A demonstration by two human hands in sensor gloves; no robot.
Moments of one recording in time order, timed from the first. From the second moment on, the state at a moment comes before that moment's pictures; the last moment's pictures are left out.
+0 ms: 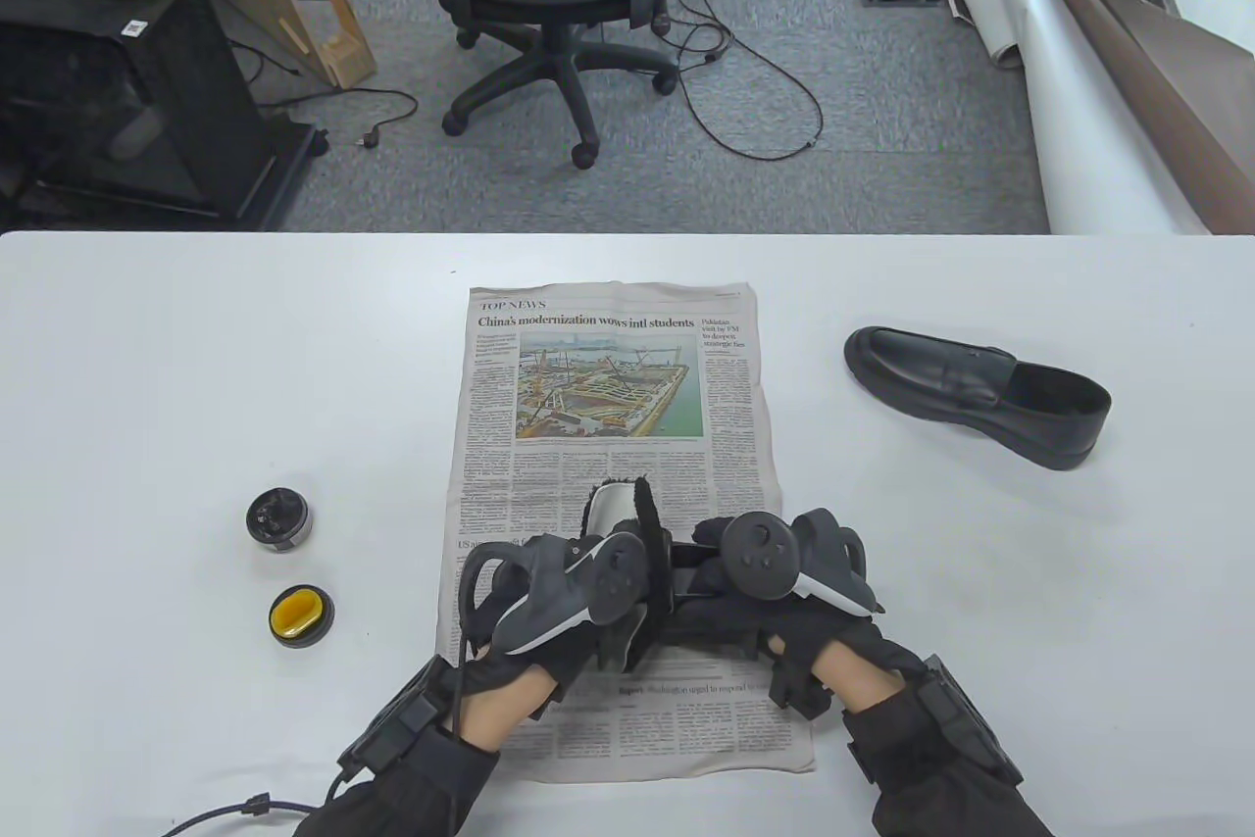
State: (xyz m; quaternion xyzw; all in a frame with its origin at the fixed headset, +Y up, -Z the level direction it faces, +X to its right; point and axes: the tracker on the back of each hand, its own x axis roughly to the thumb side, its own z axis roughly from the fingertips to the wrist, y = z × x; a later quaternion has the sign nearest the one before) left_hand -0.079 -0.703 -0.252 -0.01 -0.13 0.02 0.99; right_hand 0.116 -0.741 -0.275 0.21 0.09 0.96 0.15
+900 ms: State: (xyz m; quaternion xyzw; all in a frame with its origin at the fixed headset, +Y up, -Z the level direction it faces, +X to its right) left_hand -0.082 -0.699 -0.241 -0.03 -0.16 0.11 0.98; right_hand 0.116 -0.741 -0.275 0.21 0.09 0.96 0.15
